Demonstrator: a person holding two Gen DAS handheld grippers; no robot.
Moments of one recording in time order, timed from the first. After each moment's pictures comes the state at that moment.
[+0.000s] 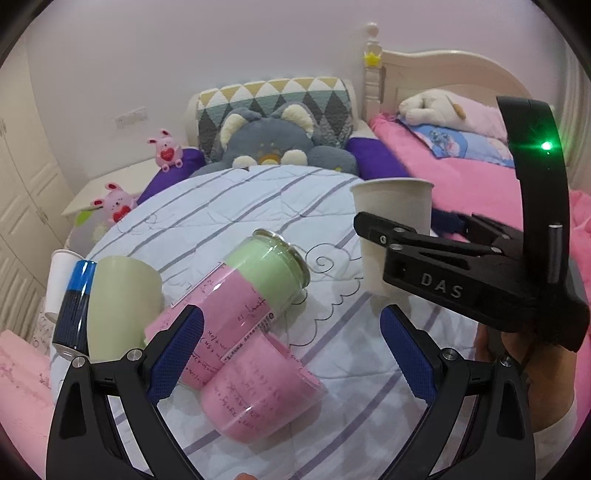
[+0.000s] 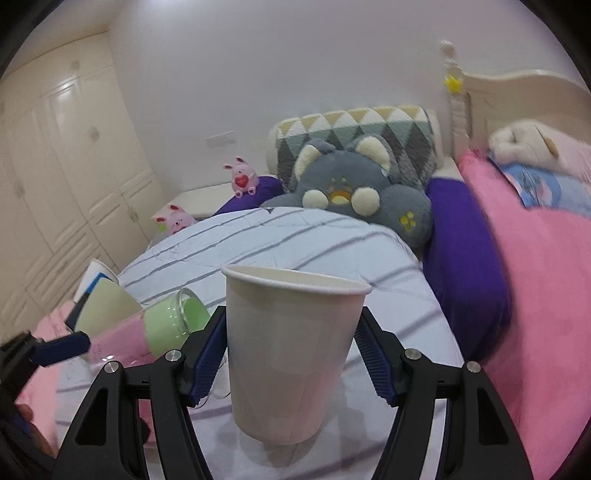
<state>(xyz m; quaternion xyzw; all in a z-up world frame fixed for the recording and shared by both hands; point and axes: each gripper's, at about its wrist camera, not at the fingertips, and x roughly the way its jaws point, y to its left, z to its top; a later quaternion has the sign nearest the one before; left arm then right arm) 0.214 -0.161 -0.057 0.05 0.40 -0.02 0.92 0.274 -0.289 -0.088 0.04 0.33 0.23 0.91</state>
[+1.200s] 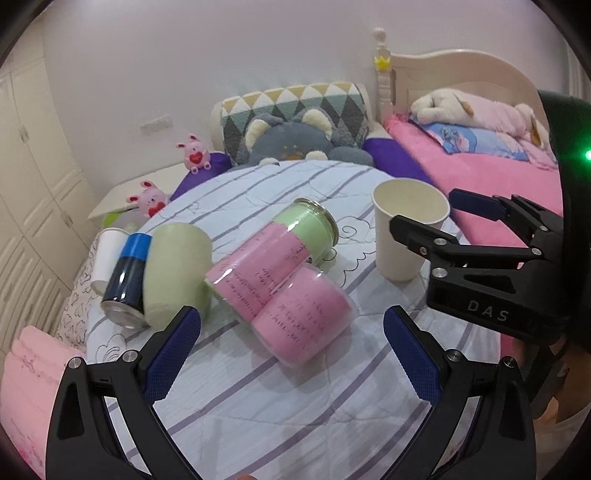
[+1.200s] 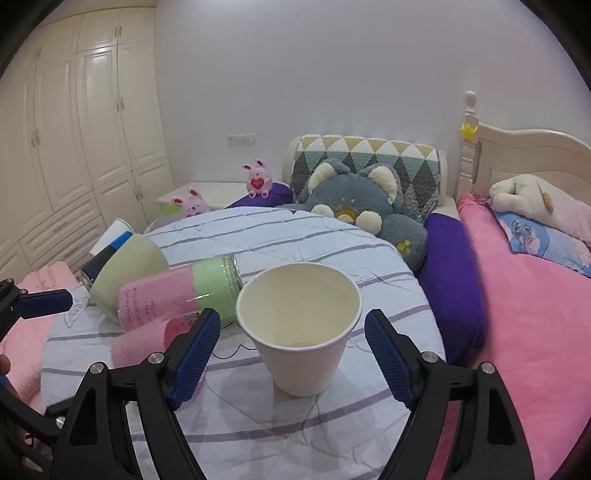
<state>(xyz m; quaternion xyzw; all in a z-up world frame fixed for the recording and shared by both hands) 0.144 -0.141 -0.044 0.07 0.38 0.02 0.92 0.204 -0.271 -0.067 -0.03 0.29 0.22 0.93</state>
